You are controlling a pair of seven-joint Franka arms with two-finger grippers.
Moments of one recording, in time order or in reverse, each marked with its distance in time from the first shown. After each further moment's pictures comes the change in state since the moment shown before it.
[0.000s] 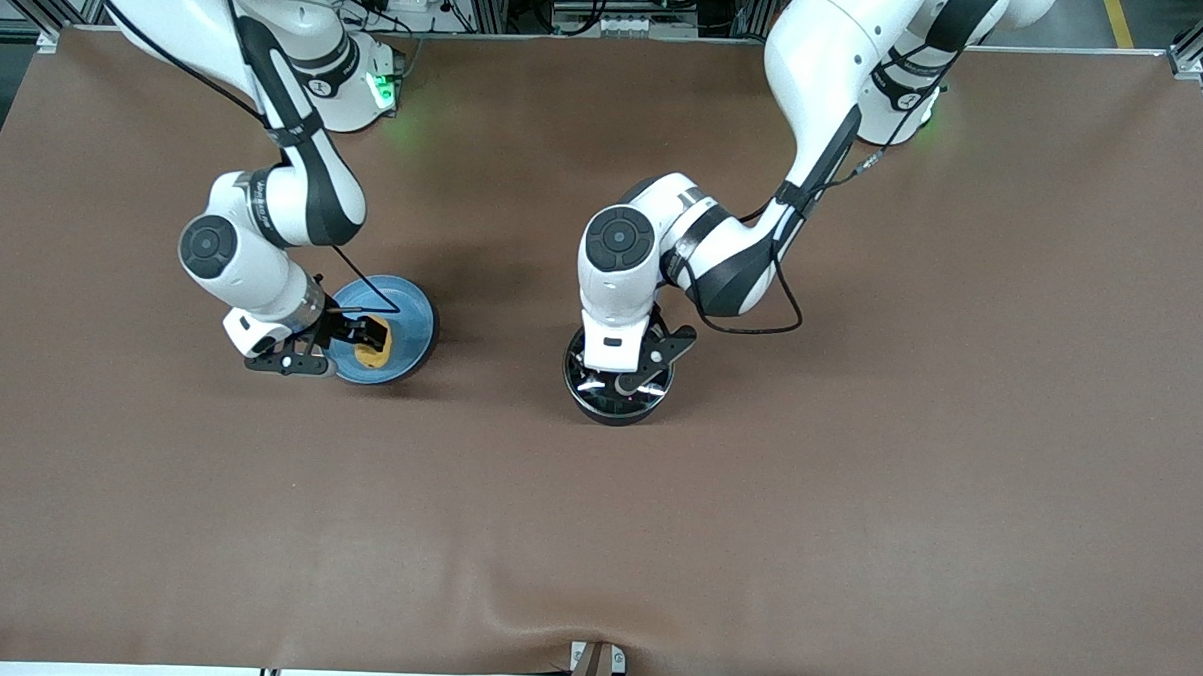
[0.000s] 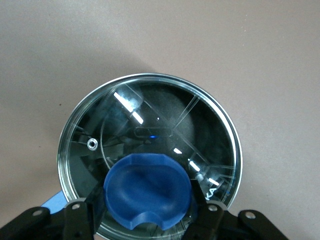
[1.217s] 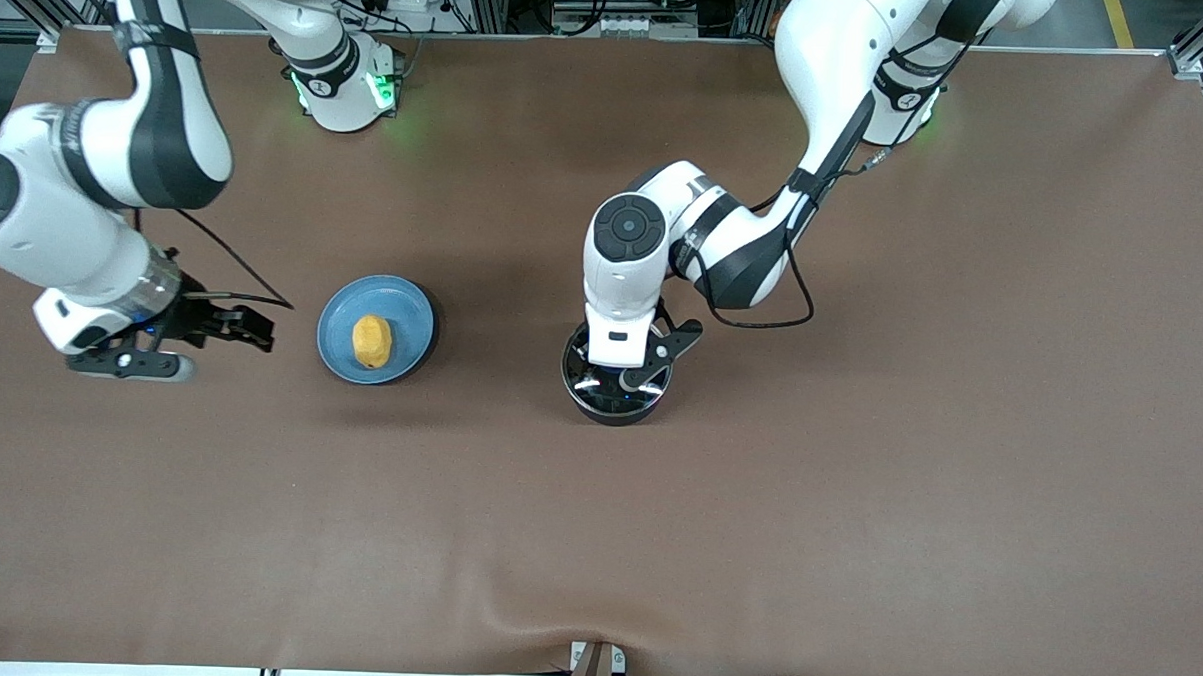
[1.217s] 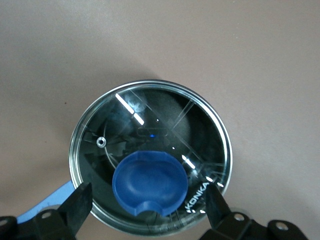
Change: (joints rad) left arm 0.005 -0.030 -0.004 -0.008 -0.006 -0.014 0.000; right arm -0.124 -0.171 -0.007 0.257 -0.118 -0.397 -0.015
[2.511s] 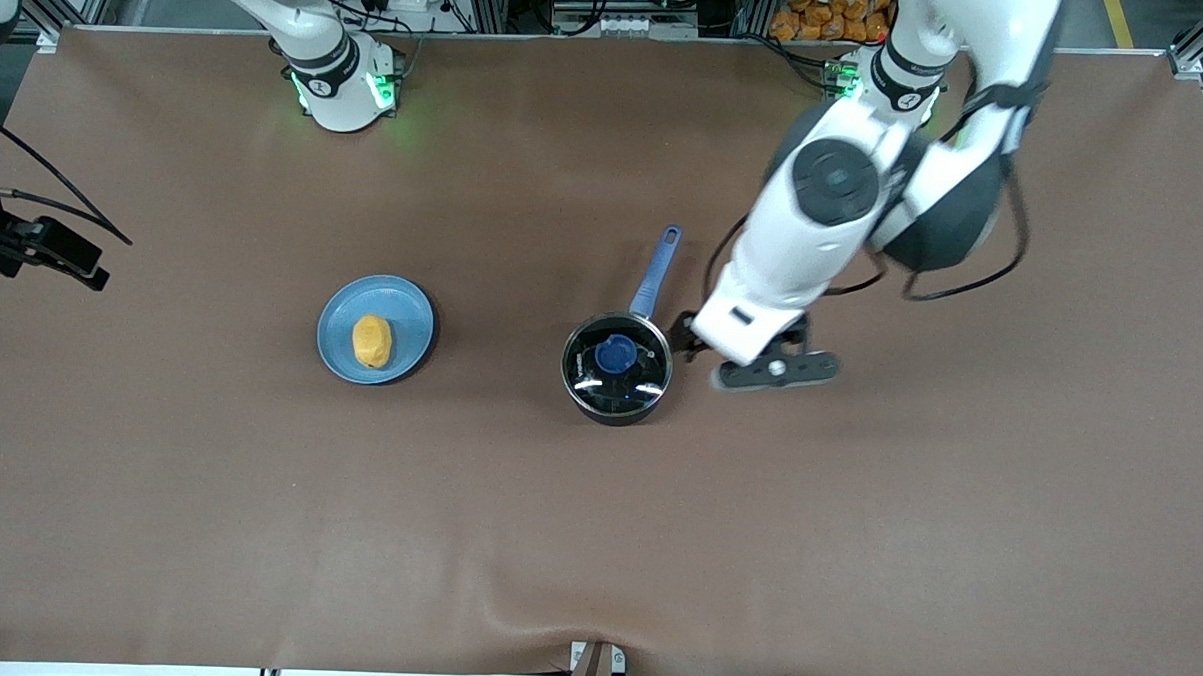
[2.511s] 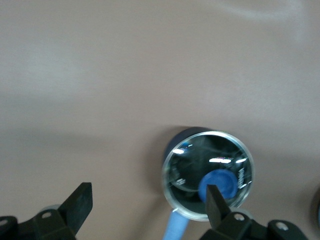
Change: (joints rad) left arm 0.183 -0.238 -0.007 -0.068 -0.051 -0.097 0.737; right arm -0.118 -0.064 -0.002 0.450 -0.085 -0.481 -0.001
